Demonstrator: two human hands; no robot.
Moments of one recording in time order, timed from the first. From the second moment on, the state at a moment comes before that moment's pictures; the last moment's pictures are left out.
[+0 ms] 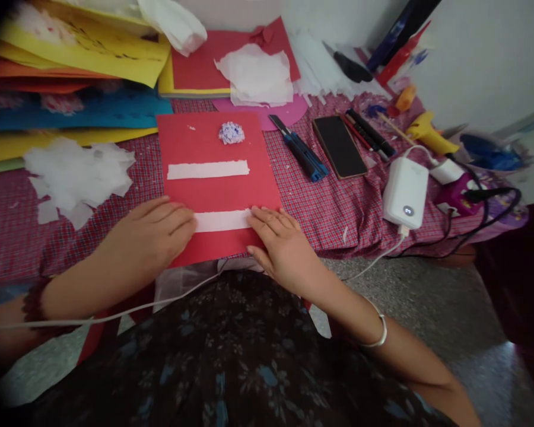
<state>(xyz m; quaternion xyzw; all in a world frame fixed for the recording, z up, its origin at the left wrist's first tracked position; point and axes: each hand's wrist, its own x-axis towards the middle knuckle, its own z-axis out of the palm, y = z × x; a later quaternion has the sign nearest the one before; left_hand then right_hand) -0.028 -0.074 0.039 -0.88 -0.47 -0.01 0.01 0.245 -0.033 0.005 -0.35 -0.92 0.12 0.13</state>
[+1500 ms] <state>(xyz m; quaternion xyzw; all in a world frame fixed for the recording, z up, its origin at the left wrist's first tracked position) -0.043 0.027 0.075 -0.34 -0.50 -0.61 -0.51 0.244 0.139 0.018 -0.49 -0.83 0.00 0.25</state>
